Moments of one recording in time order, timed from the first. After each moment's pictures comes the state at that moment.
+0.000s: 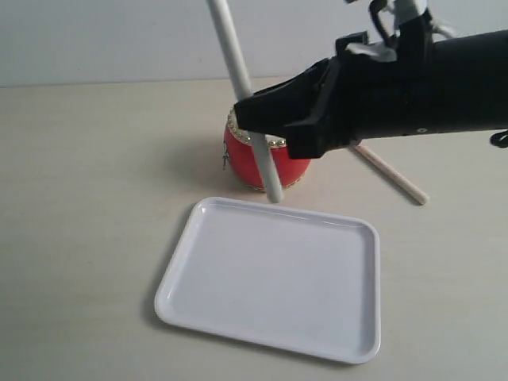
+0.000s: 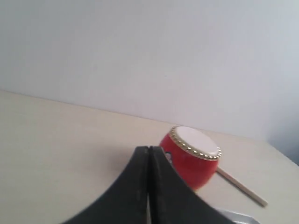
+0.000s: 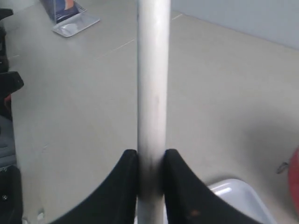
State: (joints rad) left arm -0.38 0.01 0.00 0.04 0.07 -0.41; right arm 0.48 1.36 -0.78 1.60 0.70 -1.61
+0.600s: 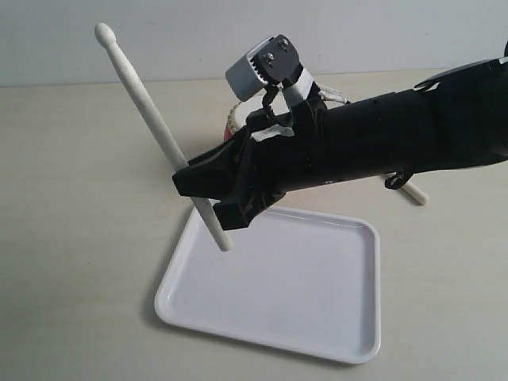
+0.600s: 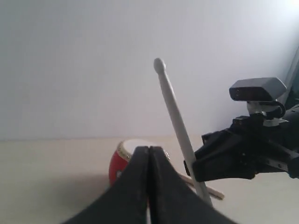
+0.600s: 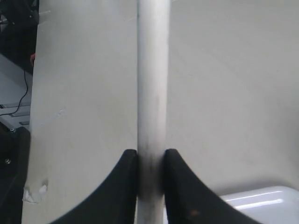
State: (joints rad) left arm -0.58 0.04 0.00 0.06 -0.11 -0.28; right arm 0.60 1.63 -0.83 1.73 0.74 -1.87
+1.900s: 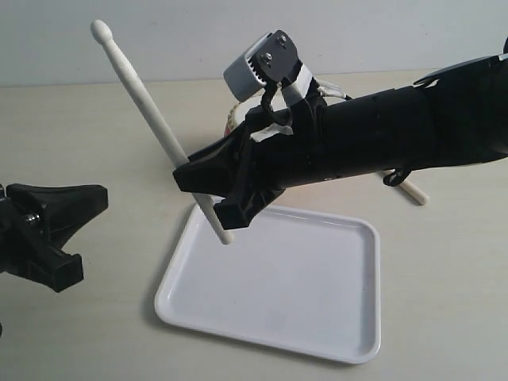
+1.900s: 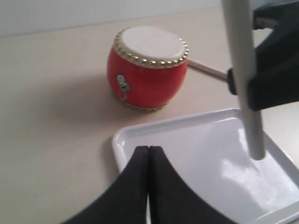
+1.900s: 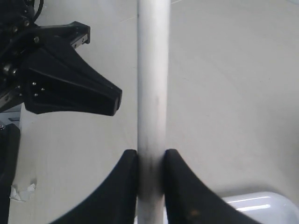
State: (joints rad) left arm -0.45 1.06 -0.22 0.62 -0.46 -0.64; right arm 0.60 1.63 -0.84 1.74 0.73 -1.92
